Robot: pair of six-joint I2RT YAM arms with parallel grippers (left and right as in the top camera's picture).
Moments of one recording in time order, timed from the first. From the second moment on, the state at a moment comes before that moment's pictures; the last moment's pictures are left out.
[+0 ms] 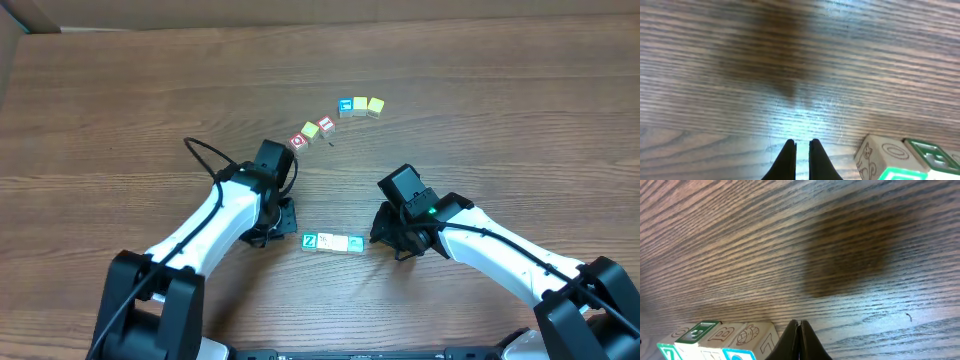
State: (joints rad) left arm -0.34 1.63 0.95 -0.84 0.01 -0.50; right arm 0.61 1.58 0.82 -0.52 -0.15 1.01
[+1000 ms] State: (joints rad) left arm -0.34 1.63 0.88 -0.75 0.19 -0.41; right arm 0.62 1.65 0.82 -0.44 -0.25 1.01
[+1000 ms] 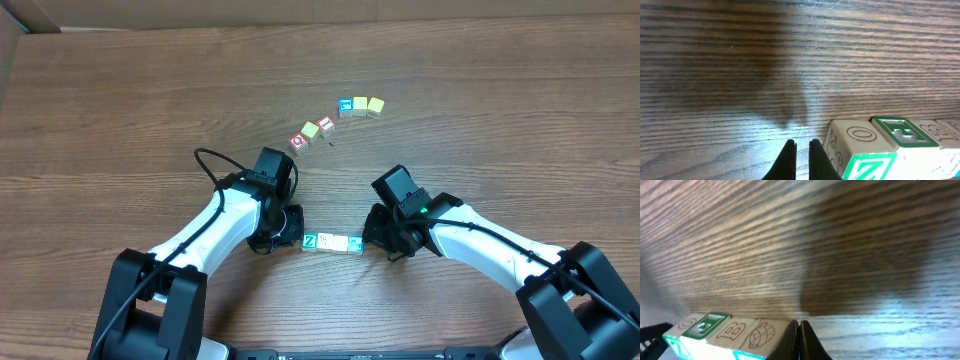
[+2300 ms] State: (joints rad) left arm -0.34 1.65 0.88 -0.68 0.22 -0.40; right arm 0.66 1.65 0.82 -0.44 -0.31 1.01
